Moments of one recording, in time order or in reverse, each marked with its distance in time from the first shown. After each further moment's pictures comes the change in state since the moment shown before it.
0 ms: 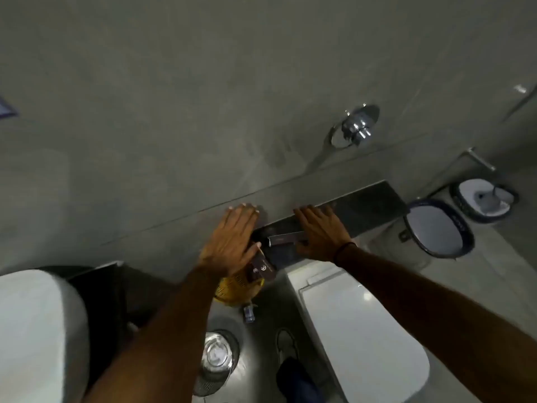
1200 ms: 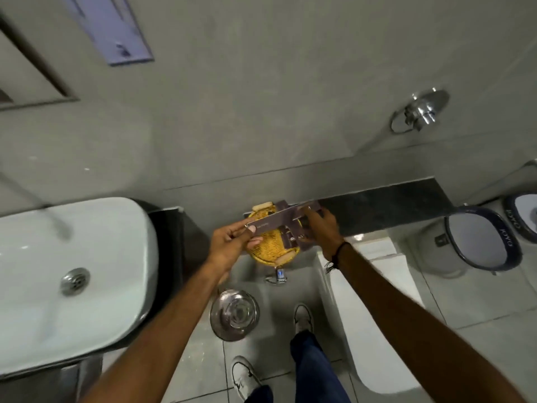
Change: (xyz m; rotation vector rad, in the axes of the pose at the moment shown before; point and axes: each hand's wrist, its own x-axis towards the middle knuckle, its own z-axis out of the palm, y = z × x) left_hand -0.145 -0.005 -0.010 -1.887 0.296 -0.878; right_hand -0.023 -0.126 -0.019 1.704 -0.081 0.628
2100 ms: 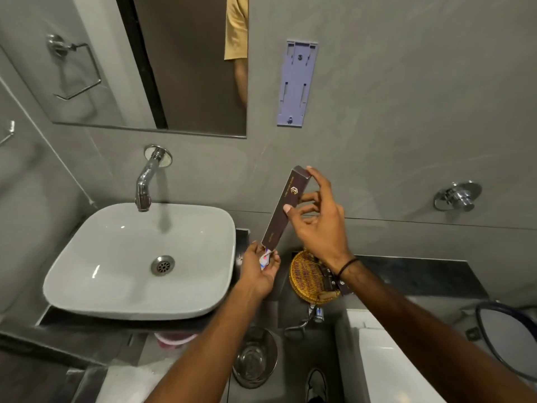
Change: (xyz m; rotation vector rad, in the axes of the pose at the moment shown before) left_hand -0.105 0.057 -0.077 -0.960 0.228 -0.195; right_hand -0.212 -0.094 0.155 -0.382 -0.087 -1.161
